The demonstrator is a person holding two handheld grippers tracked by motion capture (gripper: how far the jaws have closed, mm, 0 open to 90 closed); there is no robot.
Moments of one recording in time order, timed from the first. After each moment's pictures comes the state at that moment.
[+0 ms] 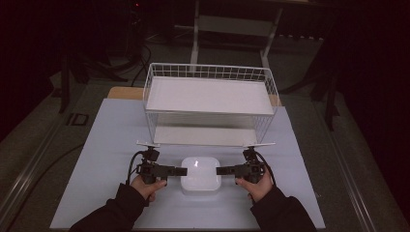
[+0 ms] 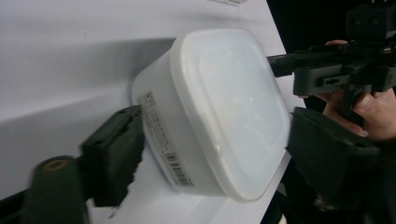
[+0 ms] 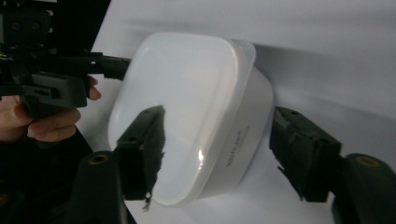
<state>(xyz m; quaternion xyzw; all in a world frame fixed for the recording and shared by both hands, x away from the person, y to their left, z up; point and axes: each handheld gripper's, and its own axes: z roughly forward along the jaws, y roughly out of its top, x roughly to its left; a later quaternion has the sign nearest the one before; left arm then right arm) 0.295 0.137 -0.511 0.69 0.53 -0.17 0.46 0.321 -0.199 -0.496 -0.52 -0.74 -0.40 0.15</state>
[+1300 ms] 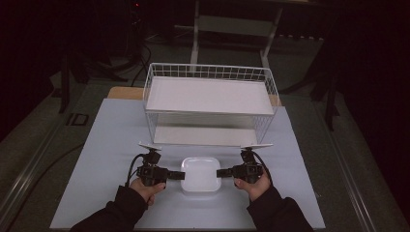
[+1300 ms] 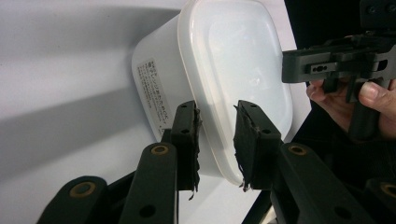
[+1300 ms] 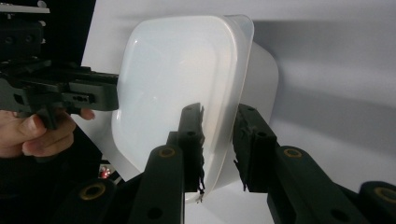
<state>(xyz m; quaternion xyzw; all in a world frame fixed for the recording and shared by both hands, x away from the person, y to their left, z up) 0.289 0.134 -0.508 0.70 0.55 -0.19 0.42 0.315 -0.191 -0.492 -0.56 -0.72 -0.37 0.17</state>
